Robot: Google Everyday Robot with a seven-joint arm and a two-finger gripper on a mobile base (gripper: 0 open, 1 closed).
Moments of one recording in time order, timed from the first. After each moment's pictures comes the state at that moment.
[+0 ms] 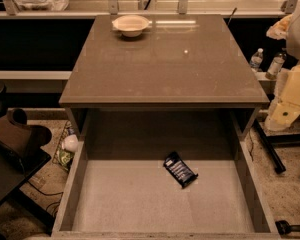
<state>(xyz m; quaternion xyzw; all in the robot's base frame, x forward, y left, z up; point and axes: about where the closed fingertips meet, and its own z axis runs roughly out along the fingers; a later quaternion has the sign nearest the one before) 0.438 -0.213 0.988 -0.60 0.78 -0.05 0.18</state>
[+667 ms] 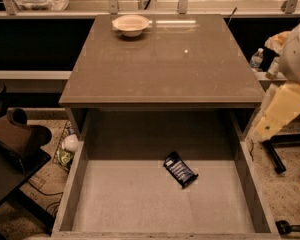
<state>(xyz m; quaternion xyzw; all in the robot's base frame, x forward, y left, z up) 0.439 -0.206 0.965 -0.57 0.79 -0.05 0.24</state>
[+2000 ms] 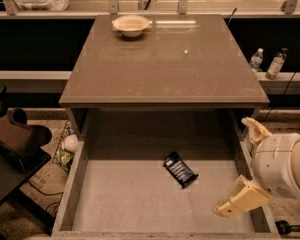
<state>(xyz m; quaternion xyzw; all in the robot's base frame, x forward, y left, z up) 0.367 -0.164 0.835 -0.52 0.78 0.04 0.34</state>
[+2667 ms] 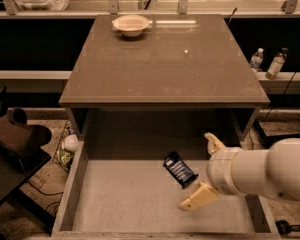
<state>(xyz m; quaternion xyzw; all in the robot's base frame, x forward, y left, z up) 0.410 -0.112 0.735 -0.52 0.77 0.09 0.36</state>
